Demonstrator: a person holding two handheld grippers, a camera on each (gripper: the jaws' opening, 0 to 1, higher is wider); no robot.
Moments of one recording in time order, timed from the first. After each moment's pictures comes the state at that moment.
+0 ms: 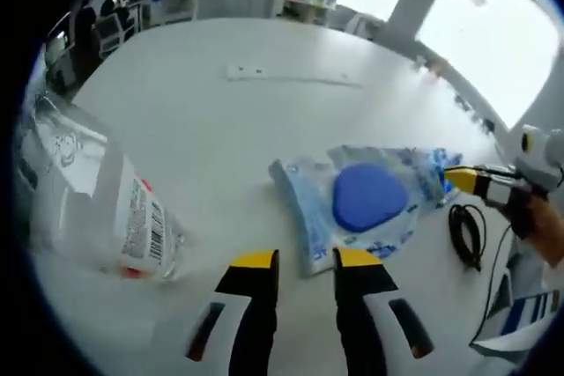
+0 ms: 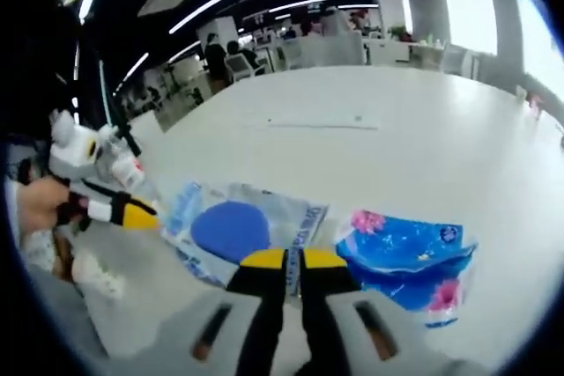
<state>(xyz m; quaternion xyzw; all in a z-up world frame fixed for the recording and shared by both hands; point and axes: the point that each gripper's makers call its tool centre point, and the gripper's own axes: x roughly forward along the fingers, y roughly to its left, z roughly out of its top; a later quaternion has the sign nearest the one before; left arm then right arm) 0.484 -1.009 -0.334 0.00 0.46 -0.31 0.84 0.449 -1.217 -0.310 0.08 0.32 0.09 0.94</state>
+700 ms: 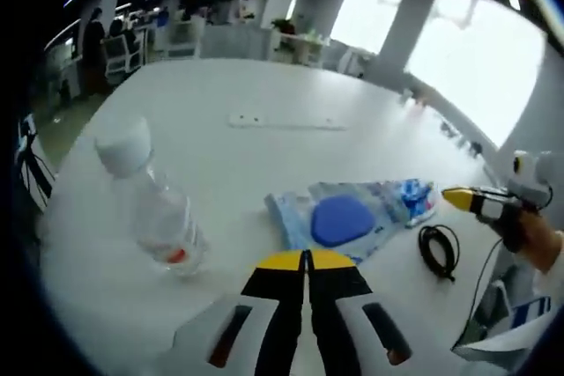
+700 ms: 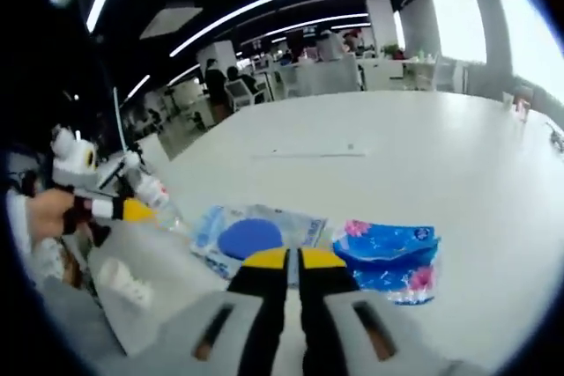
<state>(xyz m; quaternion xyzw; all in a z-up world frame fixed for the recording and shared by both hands) 0.461 -0.993 -0.267 -0.03 0.38 -0.31 0.87 0.405 -1.223 -0.264 0.11 0.28 0.07 0.95</state>
